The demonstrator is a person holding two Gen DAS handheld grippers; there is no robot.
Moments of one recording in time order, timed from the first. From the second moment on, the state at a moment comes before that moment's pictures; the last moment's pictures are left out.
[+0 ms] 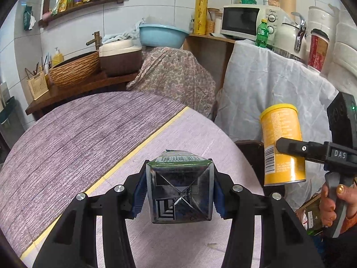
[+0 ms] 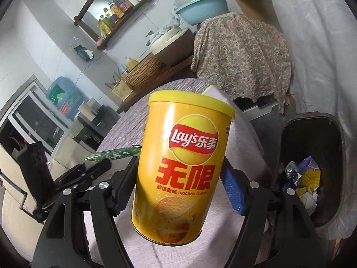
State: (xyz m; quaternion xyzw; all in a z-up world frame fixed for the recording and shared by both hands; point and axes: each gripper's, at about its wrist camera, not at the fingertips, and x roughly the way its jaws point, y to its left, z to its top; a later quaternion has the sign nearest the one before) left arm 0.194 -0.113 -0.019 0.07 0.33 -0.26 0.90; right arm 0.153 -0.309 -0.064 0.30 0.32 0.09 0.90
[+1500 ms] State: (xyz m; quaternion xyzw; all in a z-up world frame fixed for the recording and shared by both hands) left arm 0.170 -0.398 -0.146 0.17 0.45 -0.39 0.79; right arm 0.049 -0.477 -0.214 0.22 0.35 -0.29 0.86
